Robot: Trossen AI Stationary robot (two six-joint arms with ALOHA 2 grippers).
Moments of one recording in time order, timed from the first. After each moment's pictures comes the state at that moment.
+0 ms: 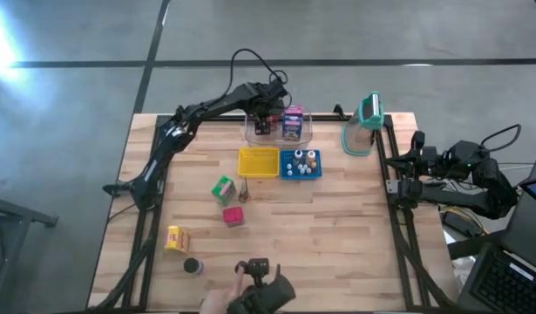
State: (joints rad) left arm 0.59 2.27 2.13 -0.99 -0.30 0.60; right arm -0.20 0.08 0.75 -0.88 0.03 -0.04
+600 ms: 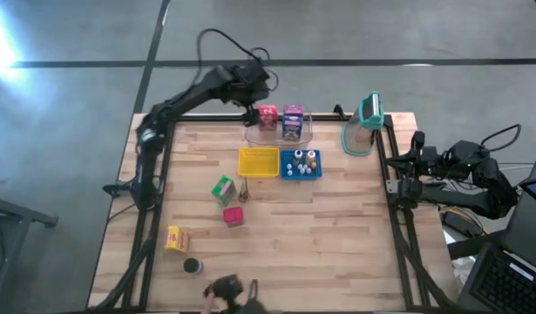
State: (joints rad) left arm 0.58 2.00 2.13 -1.19 -0.27 0.40; right arm -0.20 0.08 0.75 -0.88 0.03 -0.04
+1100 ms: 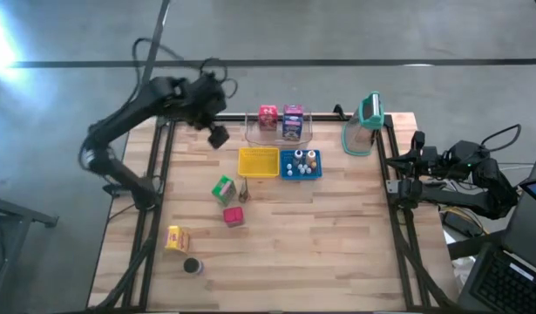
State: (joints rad) left arm 0.44 1.51 1.89 -1.48 -0.11 -0.18; right arm -0.20 0.08 0.75 -0.88 0.03 -0.04
